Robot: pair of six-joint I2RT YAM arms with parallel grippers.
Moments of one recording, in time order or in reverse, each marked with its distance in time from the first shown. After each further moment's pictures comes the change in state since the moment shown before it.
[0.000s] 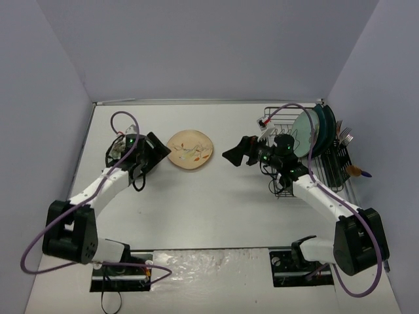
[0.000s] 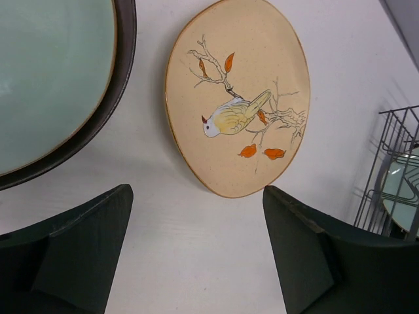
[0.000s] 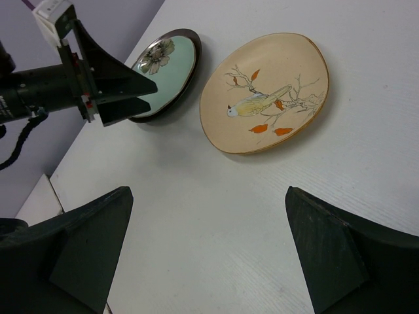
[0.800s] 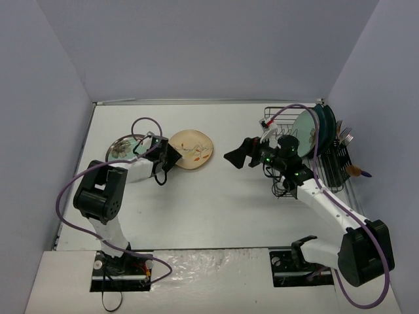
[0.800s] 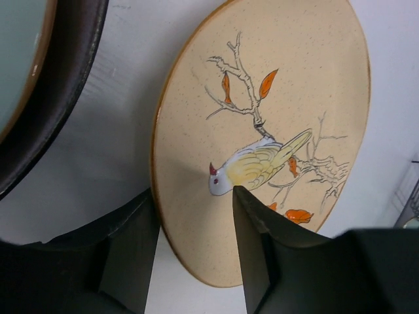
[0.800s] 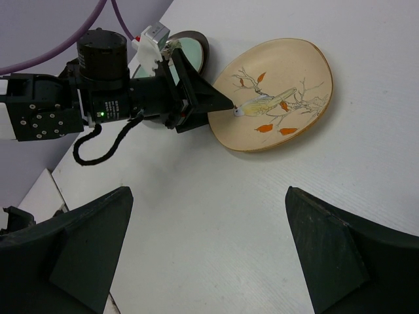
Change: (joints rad) left arm -0.117 0.418 0.099 0.203 -0.102 -0.219; right arm 0.008 -0.086 0.000 -0.070 0.002 -0.025
